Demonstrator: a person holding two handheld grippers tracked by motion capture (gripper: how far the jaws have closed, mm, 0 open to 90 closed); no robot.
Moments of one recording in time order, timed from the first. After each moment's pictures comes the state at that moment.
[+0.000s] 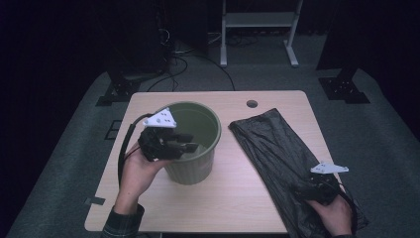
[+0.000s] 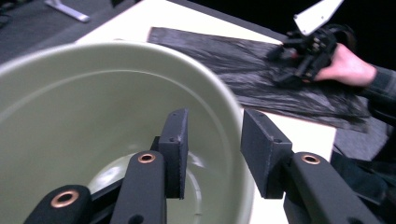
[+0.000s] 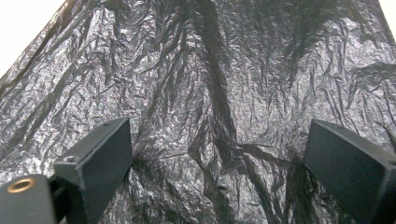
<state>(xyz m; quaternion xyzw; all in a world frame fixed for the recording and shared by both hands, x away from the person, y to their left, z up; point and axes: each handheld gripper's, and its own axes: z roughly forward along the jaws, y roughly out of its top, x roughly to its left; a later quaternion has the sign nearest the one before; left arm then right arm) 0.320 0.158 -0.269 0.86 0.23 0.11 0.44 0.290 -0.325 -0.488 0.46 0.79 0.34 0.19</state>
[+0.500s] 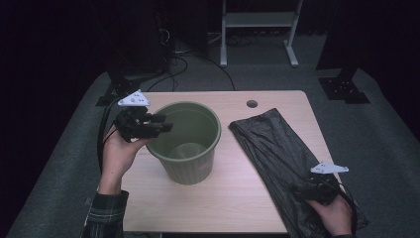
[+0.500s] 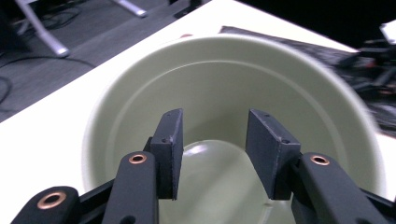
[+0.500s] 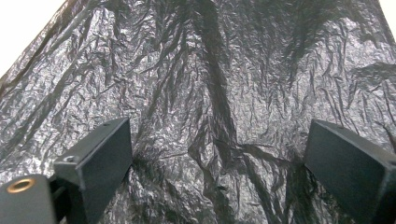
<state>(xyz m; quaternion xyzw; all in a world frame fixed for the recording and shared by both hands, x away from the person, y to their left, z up) 0.361 0.214 -0.264 0.84 0.31 0.17 0.42 0.290 -0.325 -0.488 0.46 0.79 0.34 0.19</state>
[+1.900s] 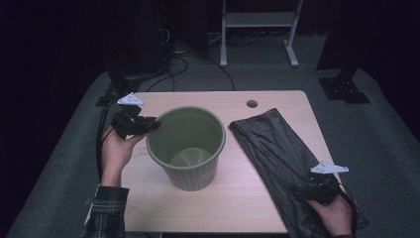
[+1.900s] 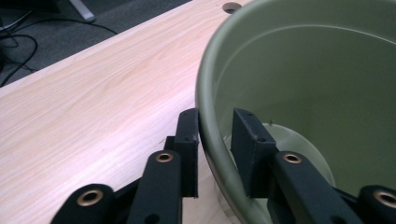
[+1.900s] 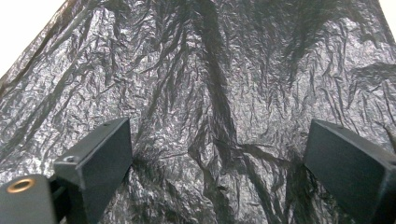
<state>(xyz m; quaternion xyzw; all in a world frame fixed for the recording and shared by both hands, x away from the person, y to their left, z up) 0.390 0.235 -0.298 0.83 0.37 0.17 0.38 0.290 -0.325 -0.488 0.46 0.79 0.34 0.19</state>
